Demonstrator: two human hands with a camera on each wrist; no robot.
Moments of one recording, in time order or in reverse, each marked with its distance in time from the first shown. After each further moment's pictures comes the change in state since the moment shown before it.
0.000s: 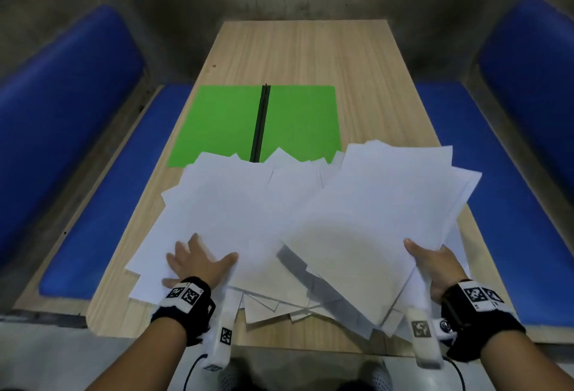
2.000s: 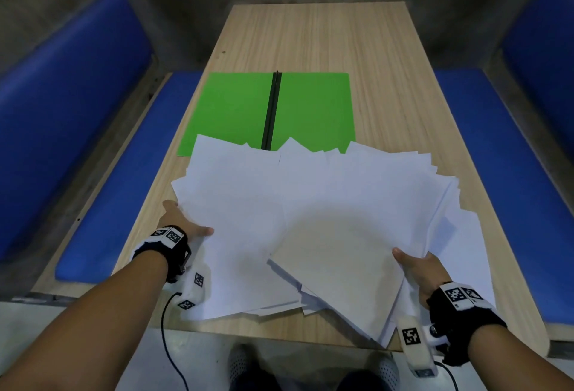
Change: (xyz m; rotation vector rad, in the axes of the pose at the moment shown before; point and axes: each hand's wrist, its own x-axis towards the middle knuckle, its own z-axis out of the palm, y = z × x) left_hand 0.074 0.001 -0.061 -0.049 0.007 -0.067; right_hand 0.026 0.055 0.029 -0.190 -0.022 0.106
